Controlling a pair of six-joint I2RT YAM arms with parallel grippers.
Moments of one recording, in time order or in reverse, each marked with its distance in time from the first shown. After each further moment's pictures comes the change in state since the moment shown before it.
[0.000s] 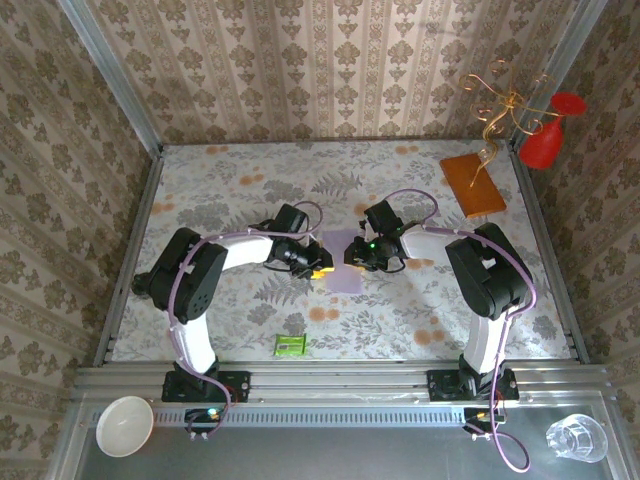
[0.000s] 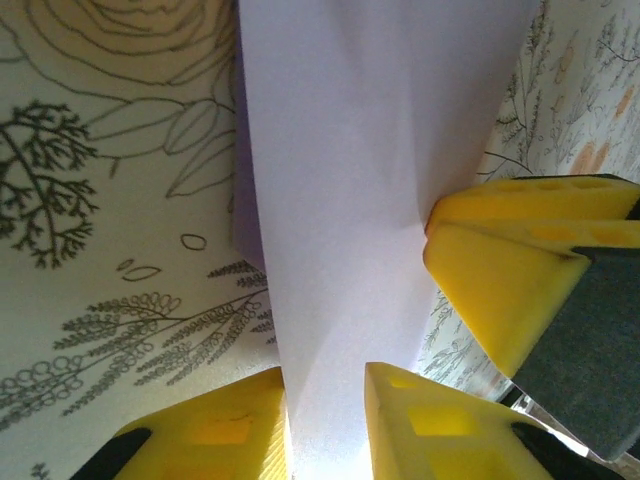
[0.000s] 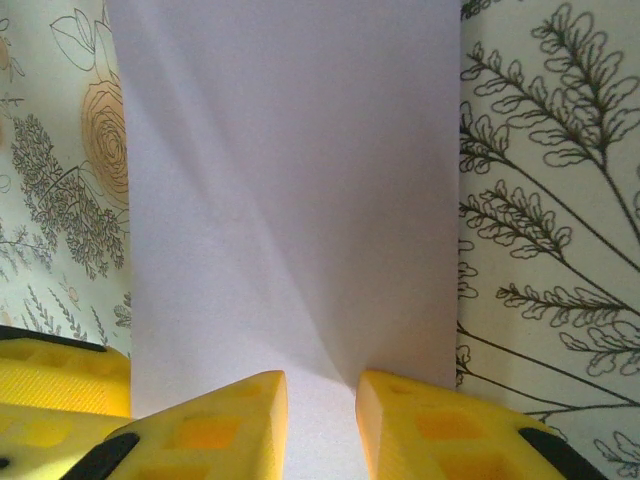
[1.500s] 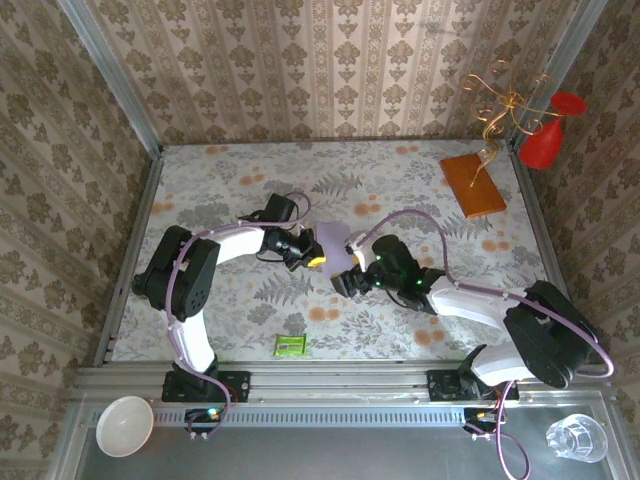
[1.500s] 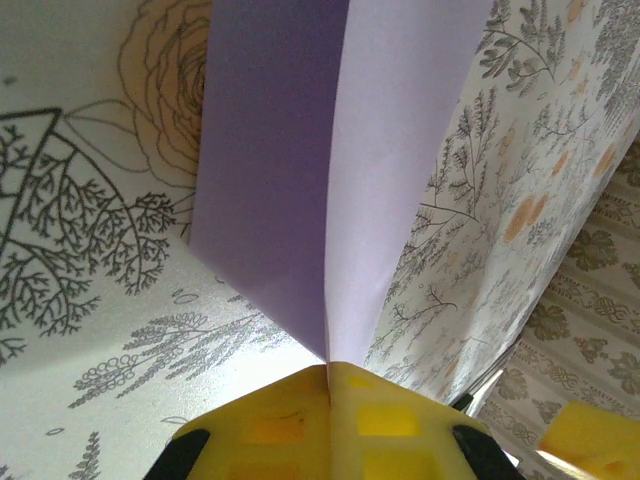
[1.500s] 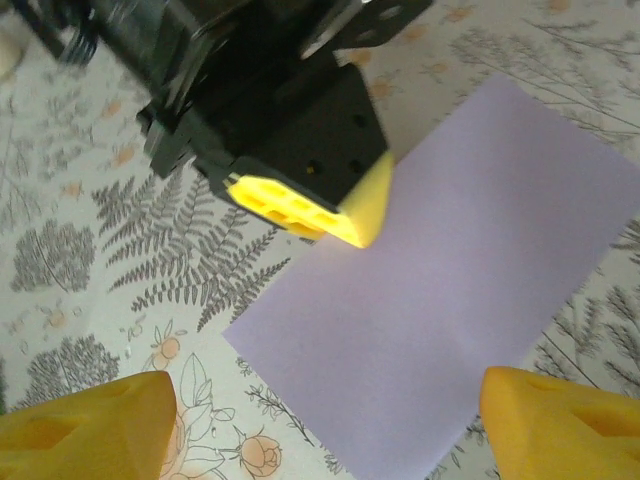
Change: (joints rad) left arm 0.077 -0.008 0.048 -0.056 0.044 -0.059; right arm 0.242 -0.462 -0.429 0.452 0.250 -0.616
